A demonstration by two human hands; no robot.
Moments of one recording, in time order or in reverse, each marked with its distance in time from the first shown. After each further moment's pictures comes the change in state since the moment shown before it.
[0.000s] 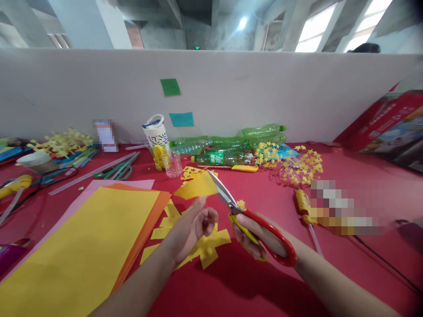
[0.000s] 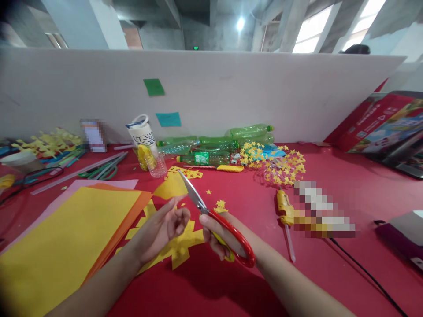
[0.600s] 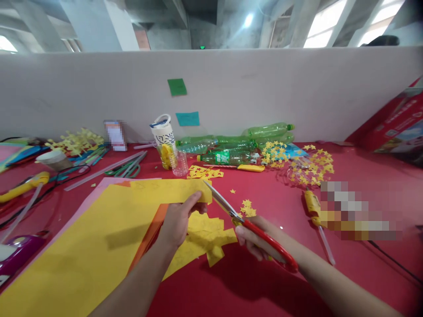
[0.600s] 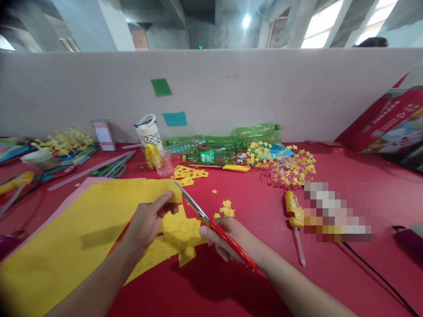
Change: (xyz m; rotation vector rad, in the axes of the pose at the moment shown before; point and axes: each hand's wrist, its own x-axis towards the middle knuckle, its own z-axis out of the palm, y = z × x) left_hand 0.004 0.013 -0.018 0.184 0.379 0.424; right_hand 0.005 0.001 0.007 -0.218 0.021 0.077
